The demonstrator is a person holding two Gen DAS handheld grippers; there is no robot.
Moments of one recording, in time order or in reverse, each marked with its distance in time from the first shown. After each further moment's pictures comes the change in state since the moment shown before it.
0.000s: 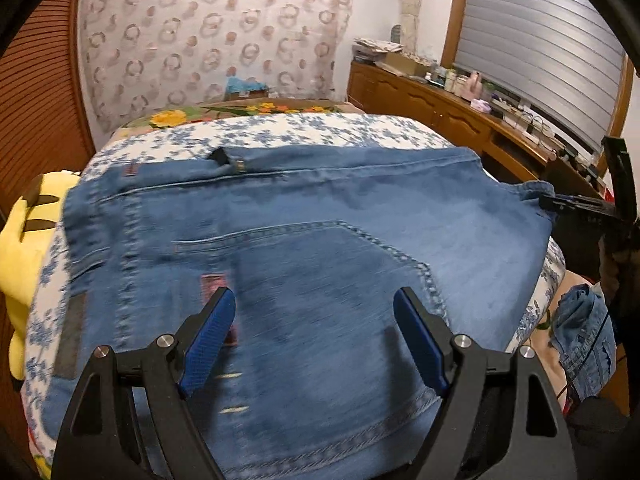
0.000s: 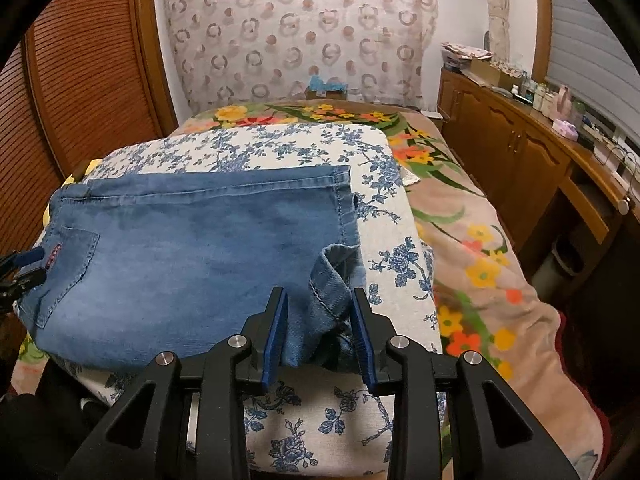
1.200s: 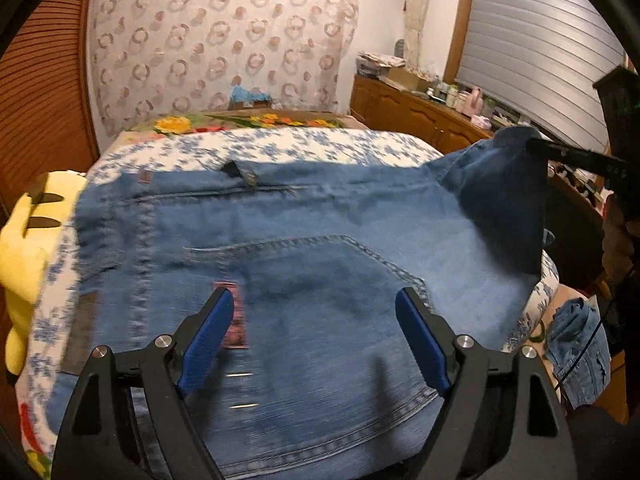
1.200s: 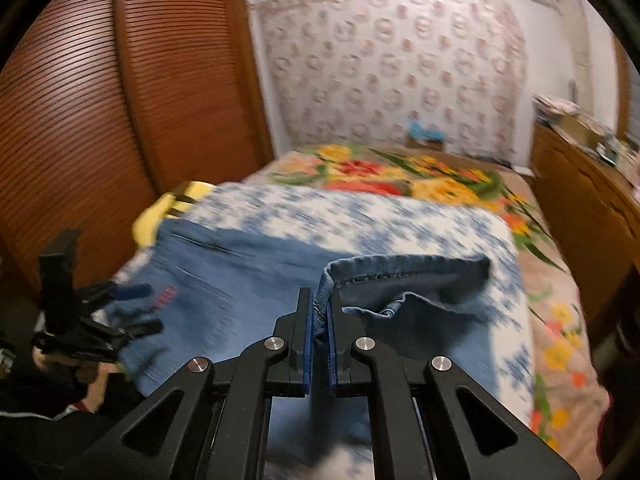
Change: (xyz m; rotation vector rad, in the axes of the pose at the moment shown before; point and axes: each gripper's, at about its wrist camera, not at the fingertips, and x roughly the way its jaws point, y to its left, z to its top) left arm -0.025 0.011 0.000 -0.039 -0.061 0.007; right arm -0.034 0.085 0.060 -0.163 -0.153 0.337
